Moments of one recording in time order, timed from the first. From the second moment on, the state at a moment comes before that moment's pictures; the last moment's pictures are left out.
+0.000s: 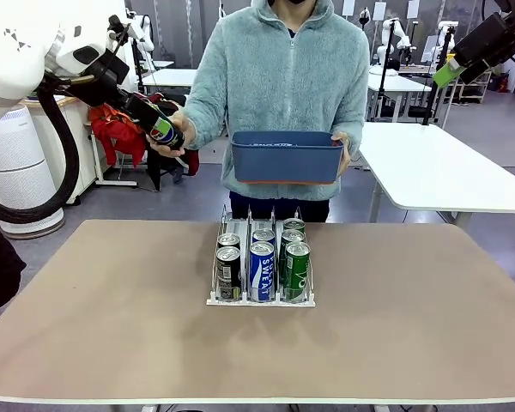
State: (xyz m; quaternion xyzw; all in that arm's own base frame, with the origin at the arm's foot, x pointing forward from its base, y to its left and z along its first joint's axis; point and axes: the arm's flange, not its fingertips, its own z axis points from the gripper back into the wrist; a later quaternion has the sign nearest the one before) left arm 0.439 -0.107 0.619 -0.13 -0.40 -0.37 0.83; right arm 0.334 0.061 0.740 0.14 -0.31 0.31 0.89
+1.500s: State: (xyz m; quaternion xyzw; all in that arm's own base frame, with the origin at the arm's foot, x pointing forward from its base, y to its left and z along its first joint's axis) left arm 0.434 -0.107 0.629 -0.12 -0.40 -0.37 0.83; right arm 0.334 0.061 0.740 0.14 -0.31 0.31 0.89
